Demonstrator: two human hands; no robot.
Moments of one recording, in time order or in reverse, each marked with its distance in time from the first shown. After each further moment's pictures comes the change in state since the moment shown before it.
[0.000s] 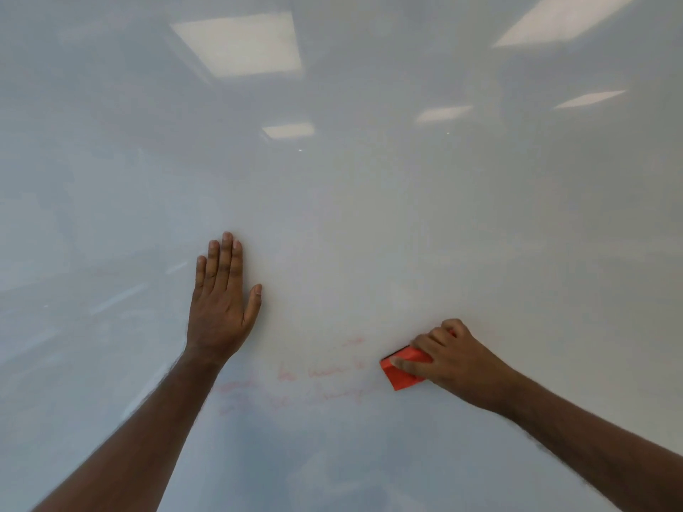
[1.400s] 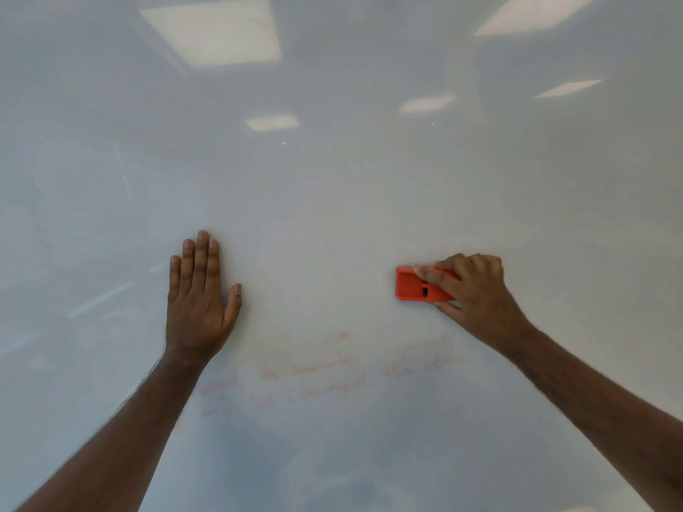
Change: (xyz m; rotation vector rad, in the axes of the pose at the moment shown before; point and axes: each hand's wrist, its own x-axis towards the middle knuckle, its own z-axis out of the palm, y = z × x) left_hand -0.002 0.000 0.005 0.026 0.036 0.002; right_hand 0.012 0.065 -0.041 0.098 0.201 0.512
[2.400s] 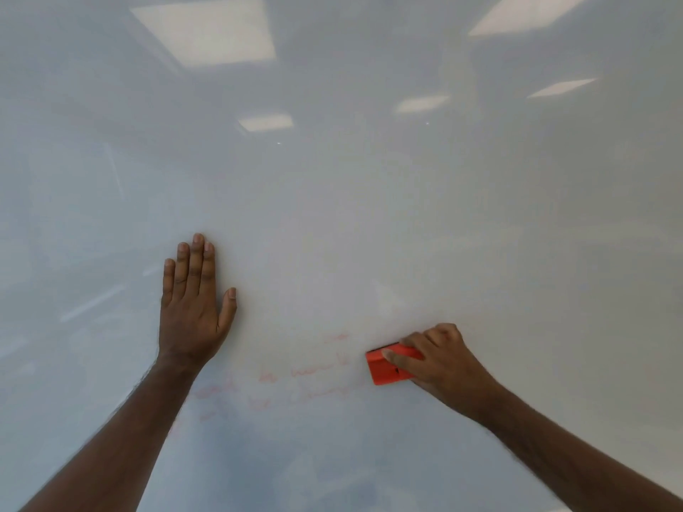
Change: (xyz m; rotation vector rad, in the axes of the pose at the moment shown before) left_hand -0.003 -0.005 0.002 0.019 0.018 0.019; right_hand -0.077 -0.065 0.046 0.044 -0.154 -0.241
